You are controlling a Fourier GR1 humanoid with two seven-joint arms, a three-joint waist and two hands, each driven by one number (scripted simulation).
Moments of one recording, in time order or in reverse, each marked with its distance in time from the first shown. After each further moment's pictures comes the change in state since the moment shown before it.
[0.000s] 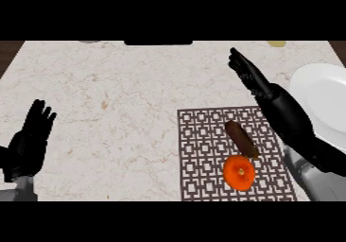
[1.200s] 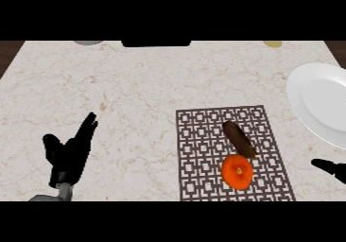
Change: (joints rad) left arm 0.025 -0.101 -0.218 -0.050 -0.156 0.034 0.212; right arm 0.498 -0.228 -0.425 -0.129 0.045 -0.060 -0.028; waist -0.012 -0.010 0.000
